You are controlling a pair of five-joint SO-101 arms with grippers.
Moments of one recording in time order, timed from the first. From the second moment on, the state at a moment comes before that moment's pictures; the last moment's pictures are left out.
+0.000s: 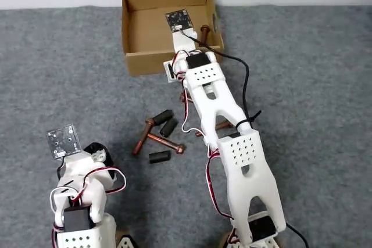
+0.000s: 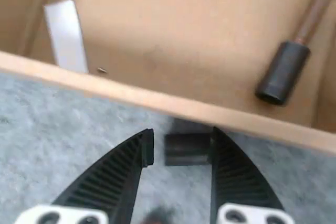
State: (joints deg) left arm -11.2 -103.4 96.7 60.3 20.3; right arm -21.8 59.4 -52.7 61.8 -2.2
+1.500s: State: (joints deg) left arm -11.2 -103.4 96.7 60.3 20.3; right arm -14.6 53.6 -51.5 91.5 2.8
